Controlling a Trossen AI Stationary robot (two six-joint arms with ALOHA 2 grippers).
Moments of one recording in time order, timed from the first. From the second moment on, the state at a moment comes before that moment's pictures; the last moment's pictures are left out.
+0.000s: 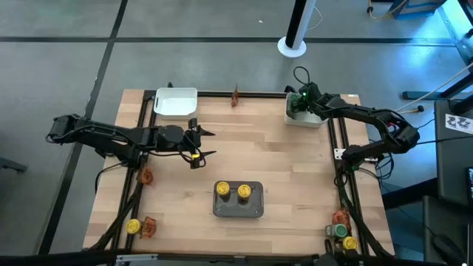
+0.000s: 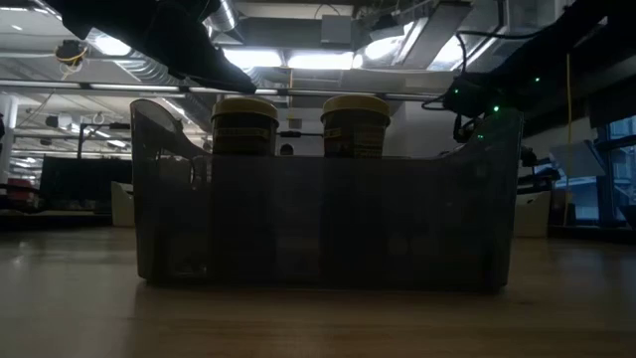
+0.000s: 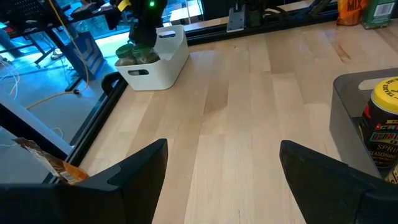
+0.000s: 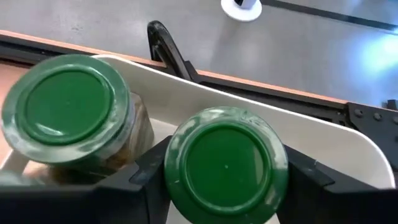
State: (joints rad) left arm -0.02 1.03 0.59 0.04 -0.26 0.17; right arm -0.84 1.38 0.72 -0.28 0.42 0.39
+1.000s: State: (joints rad) left arm -0.02 1.03 0.59 0.04 -0.26 0.17; right arm -0.84 1.31 0.78 -0.37 0.42 0.33
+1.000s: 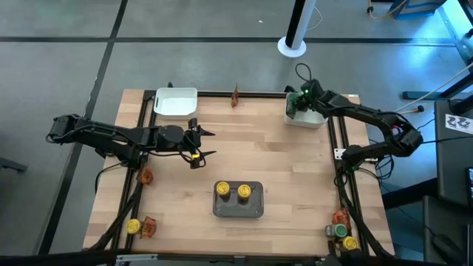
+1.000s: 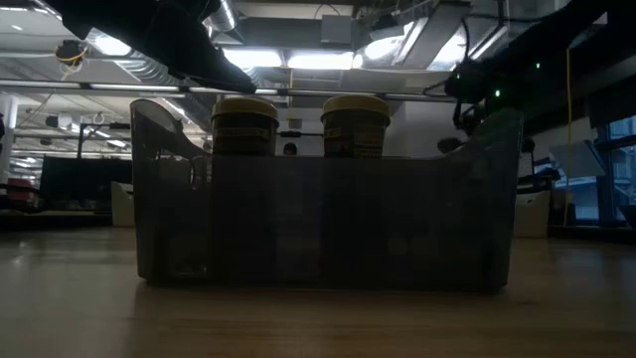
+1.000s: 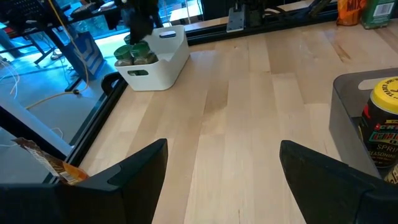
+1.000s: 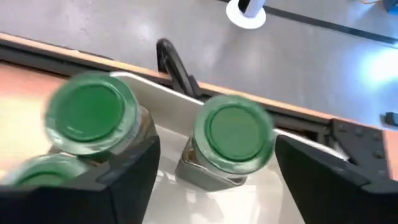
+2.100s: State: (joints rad) left arm -0.02 1.03 0.59 0.04 -0.26 0.16; right arm -0.11 1.15 1.09 -1.06 0.28 0.41
